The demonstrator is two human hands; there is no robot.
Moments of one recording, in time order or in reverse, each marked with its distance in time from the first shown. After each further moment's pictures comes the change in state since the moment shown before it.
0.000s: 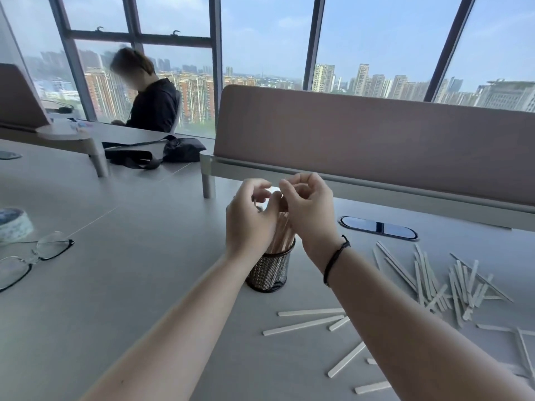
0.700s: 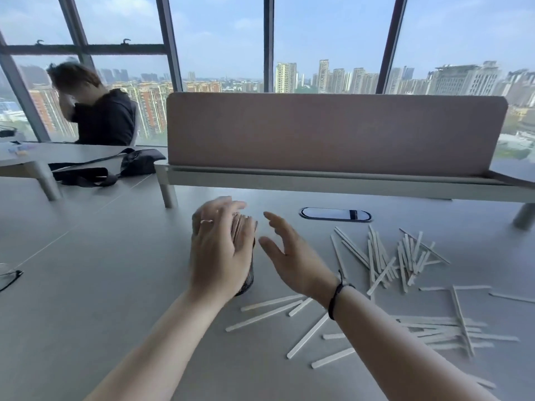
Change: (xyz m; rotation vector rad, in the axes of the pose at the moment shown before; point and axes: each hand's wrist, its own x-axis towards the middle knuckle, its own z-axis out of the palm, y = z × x) left_hand -0.055 0.011 -0.002 0.332 -0.092 0.471; right_hand -0.047 0.054 -0.090 -0.620 -0.386 -0.092
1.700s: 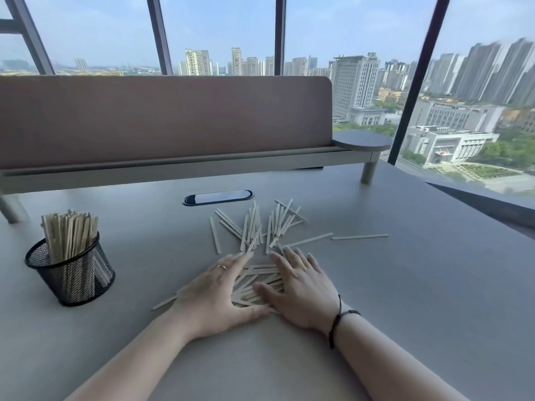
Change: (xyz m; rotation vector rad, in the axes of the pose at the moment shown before) left_hand -0.088 0.120 0.120 -0.055 -1.042 0.105; right_hand -0.188 0.103 -0.128 -0.614 0.017 0.384
